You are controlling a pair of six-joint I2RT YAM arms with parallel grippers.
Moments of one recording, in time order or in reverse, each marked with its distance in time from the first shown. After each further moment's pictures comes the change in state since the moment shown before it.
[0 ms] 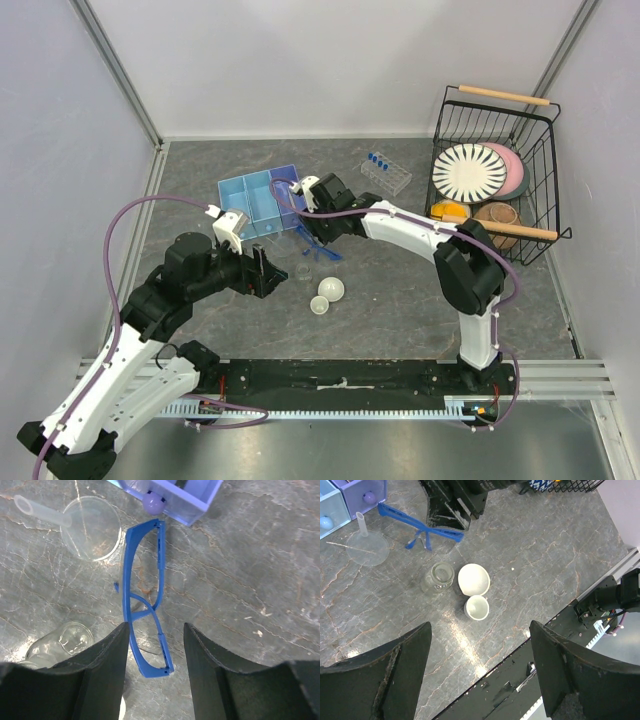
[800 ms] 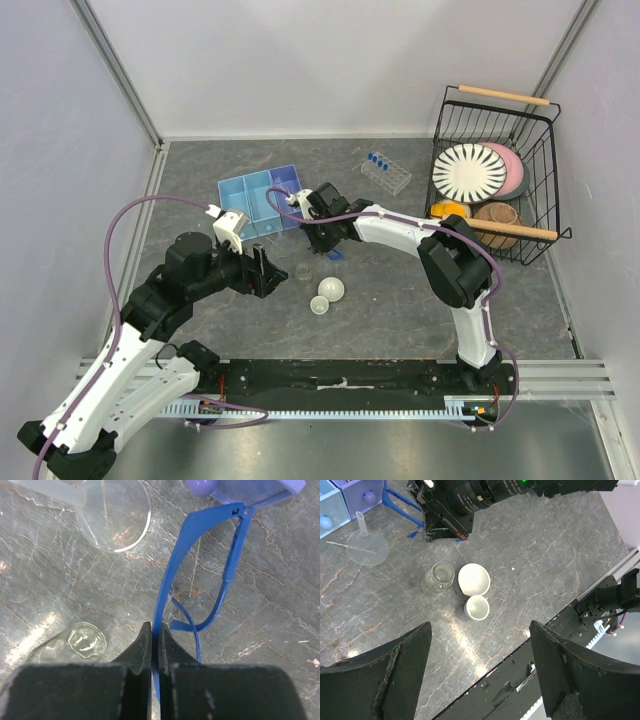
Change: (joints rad) left arm 0.000 0.003 0.000 0.001 0.000 0.000; right arm 0.000 0.097 -0.012 0.035 -0.143 0.000
